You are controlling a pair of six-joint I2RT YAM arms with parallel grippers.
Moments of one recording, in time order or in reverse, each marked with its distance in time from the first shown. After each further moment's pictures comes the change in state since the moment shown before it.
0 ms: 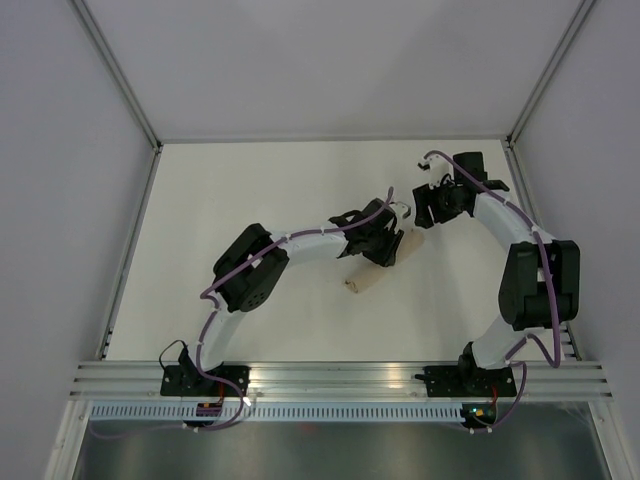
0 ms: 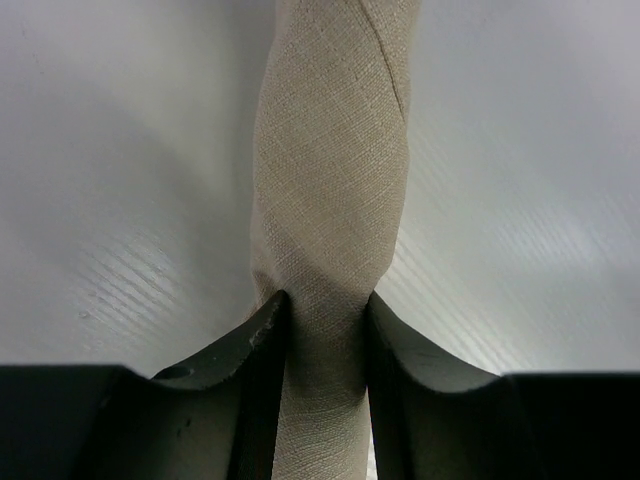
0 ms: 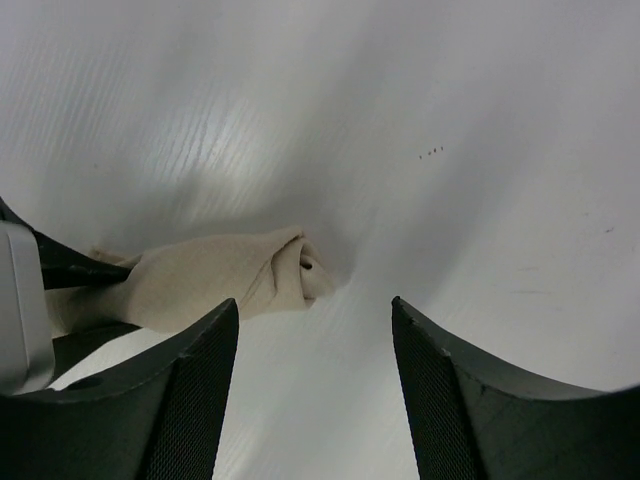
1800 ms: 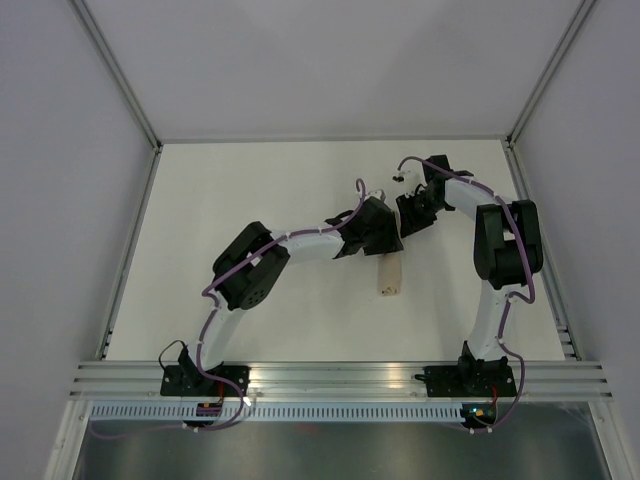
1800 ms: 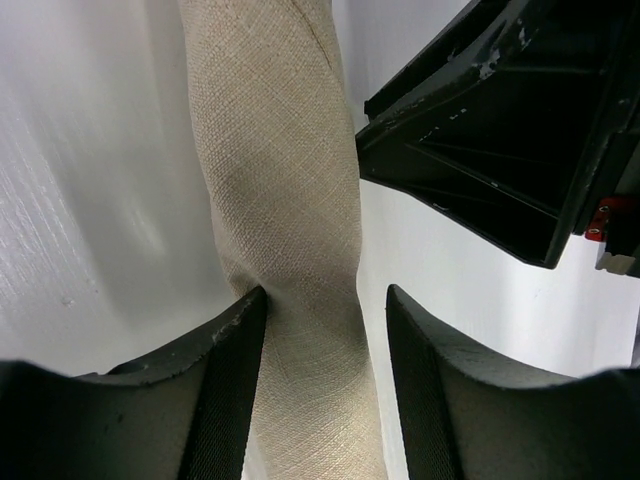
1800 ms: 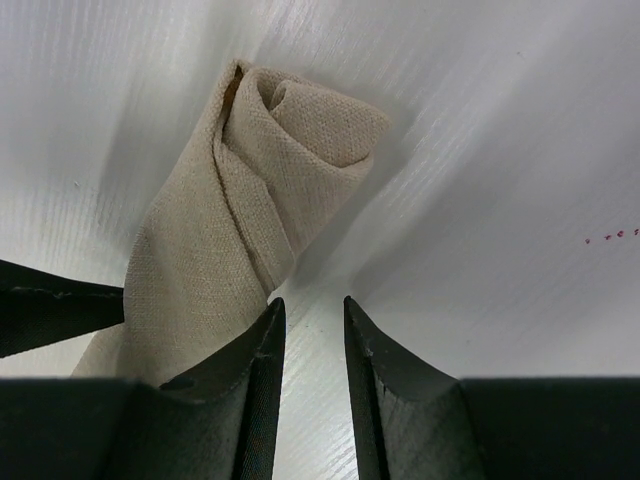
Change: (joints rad) left arm 0.027 0.012 -0.044 0.168 -0.127 -0.596; right arm 0.071 0.348 0.197 -0.138 -0.049 0.019
